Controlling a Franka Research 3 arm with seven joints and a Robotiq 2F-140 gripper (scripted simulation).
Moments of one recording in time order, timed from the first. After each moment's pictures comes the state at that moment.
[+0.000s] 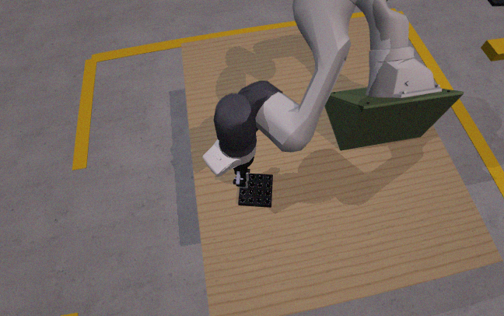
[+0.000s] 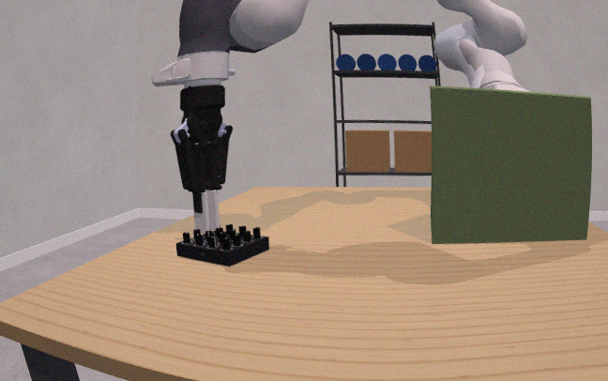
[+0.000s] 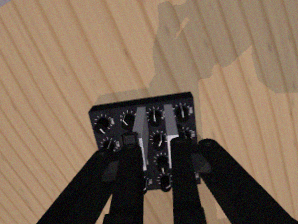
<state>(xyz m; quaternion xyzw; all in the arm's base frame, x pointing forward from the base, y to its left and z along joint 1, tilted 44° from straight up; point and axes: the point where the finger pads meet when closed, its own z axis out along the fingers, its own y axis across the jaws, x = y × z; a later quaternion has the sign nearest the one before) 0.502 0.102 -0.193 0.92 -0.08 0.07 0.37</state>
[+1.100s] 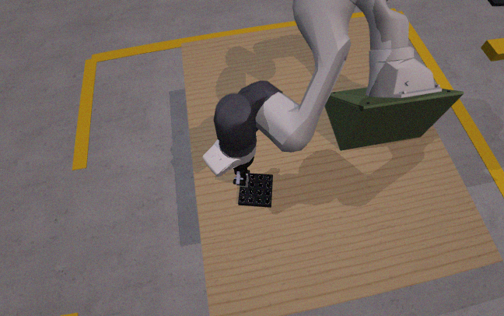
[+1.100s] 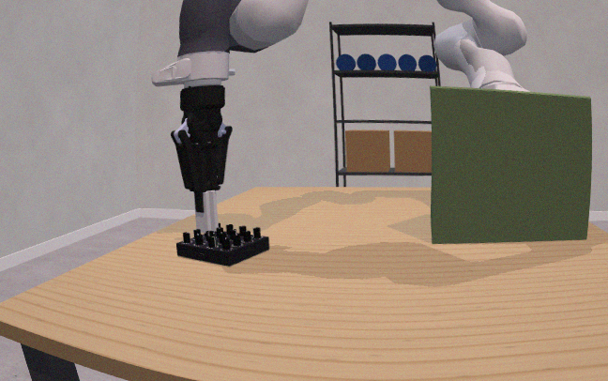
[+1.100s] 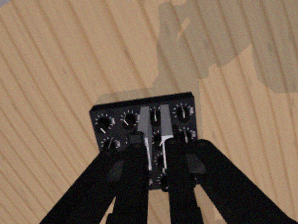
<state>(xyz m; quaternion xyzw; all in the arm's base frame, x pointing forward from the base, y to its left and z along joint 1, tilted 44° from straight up) 0.502 0.102 -0.193 0.92 -0.08 0.07 0.37</state>
